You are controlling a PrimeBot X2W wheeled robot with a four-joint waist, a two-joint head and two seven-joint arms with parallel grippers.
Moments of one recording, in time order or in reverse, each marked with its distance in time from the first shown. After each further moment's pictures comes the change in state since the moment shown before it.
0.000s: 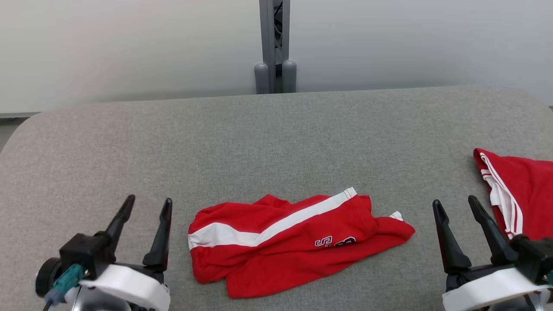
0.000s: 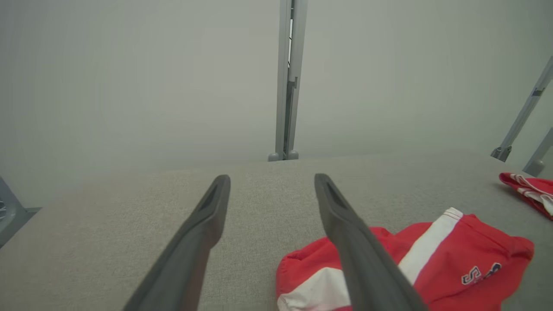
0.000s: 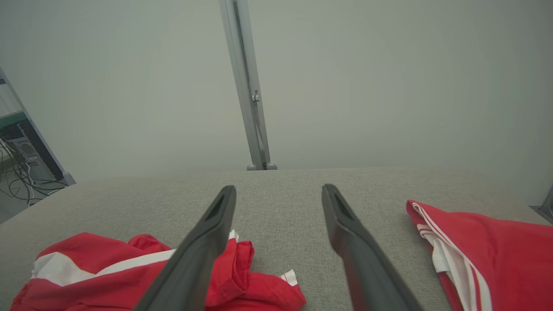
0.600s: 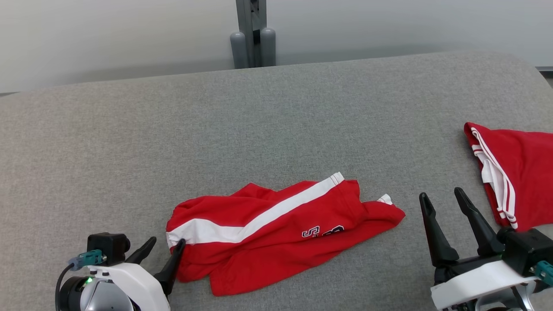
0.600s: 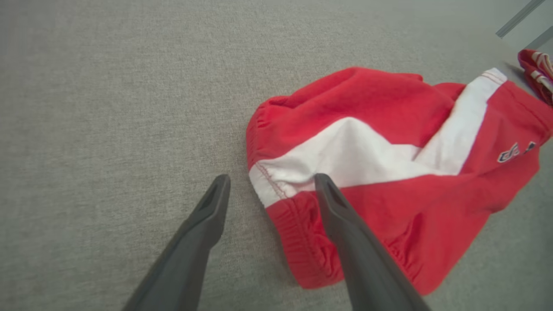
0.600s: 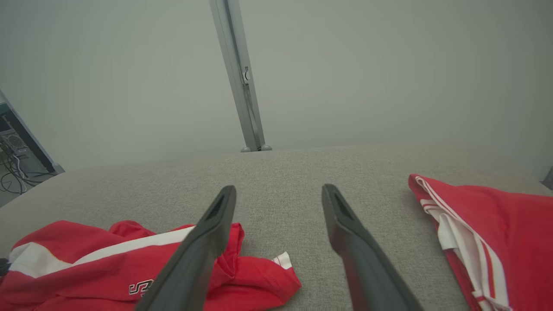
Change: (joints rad) left arm -0.087 0.015 -0.055 0.313 -0.191 -0.146 0.243; right arm -0.050 0.000 0.047 0.032 0.010 0.000 -0.020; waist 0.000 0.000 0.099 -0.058
